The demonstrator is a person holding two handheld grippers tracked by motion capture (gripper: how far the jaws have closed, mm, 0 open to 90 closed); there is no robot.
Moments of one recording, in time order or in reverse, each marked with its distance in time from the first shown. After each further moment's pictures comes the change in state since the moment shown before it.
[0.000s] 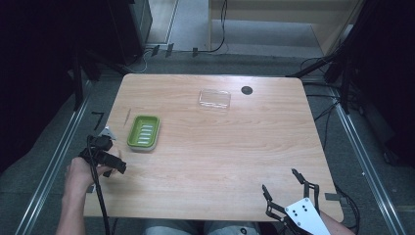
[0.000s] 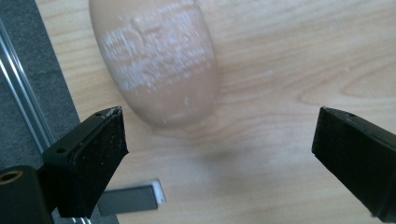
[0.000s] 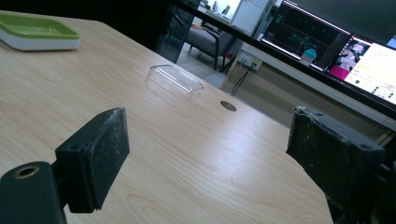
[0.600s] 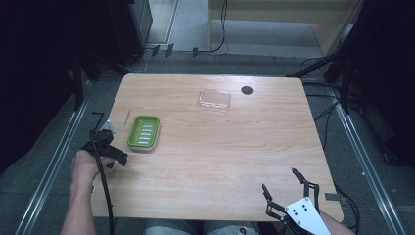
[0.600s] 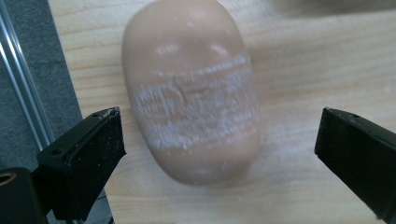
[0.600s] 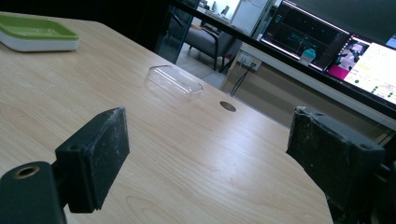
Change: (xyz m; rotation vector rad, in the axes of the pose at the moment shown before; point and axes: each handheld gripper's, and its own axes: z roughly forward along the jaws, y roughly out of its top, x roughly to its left) left arm 0.015 0.028 0.022 0.024 0.015 -0.083; right arm 0.000 0.000 0.001 0.002 0.001 0.007
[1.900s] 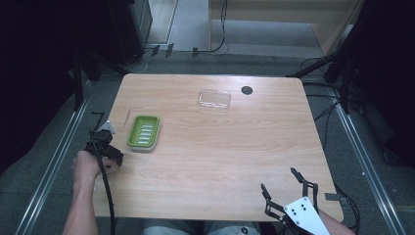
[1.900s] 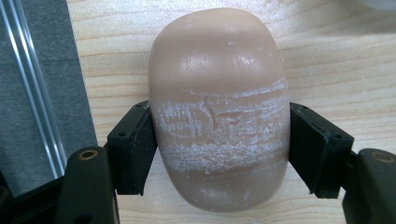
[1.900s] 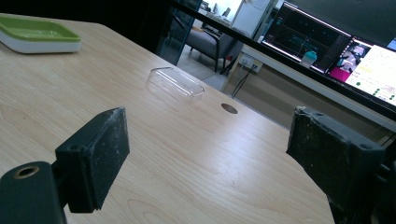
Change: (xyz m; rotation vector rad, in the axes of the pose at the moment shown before) left arm 0.004 0.001 0.007 -0.014 0.036 -0.030; right arm 0.001 0.001 0.002 -0.005 0.005 0.000
